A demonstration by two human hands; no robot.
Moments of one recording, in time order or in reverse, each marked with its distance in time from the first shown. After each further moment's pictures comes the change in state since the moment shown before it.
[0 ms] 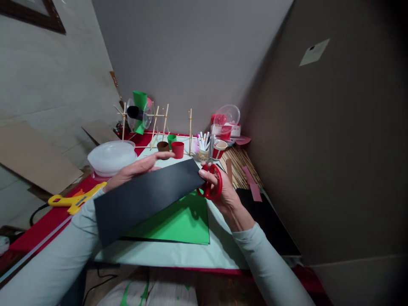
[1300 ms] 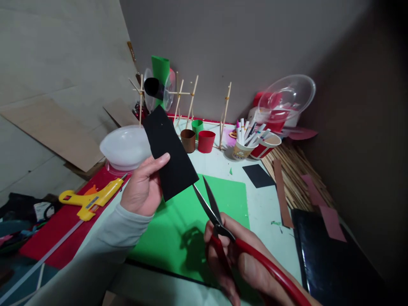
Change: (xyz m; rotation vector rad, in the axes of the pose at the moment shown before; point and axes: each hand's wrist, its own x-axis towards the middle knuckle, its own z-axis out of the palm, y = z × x) left_hand 0.042 -0.021 -0.025 -0.437 0.559 0.255; right_hand -0.033 0.057 0.011 -0.112 -0.415 0.672
